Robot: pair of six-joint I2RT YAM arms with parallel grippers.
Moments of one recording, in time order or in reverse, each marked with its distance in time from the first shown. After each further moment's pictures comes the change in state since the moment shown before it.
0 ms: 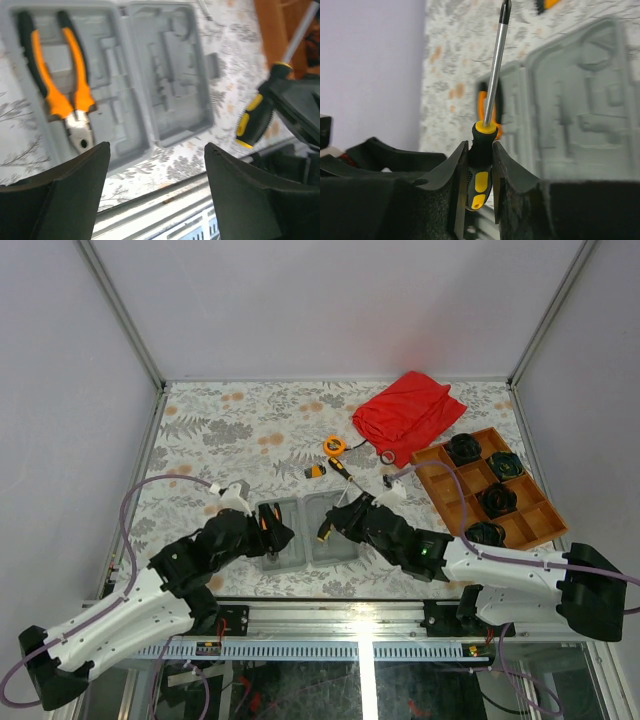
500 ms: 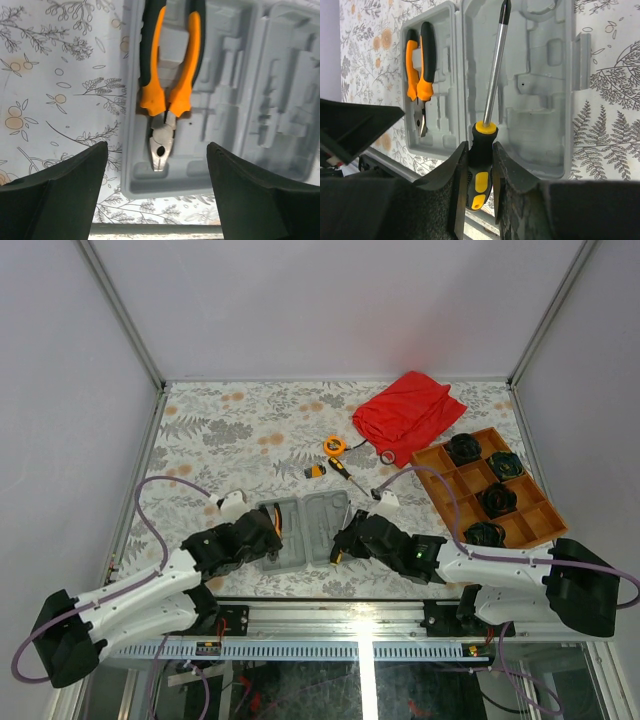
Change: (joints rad) left arm 0.002 0.256 -0.006 -0.161 -0.253 -0.232; right arm 0.000 0.043 -0.061 -0.155 -0.092 -0.123
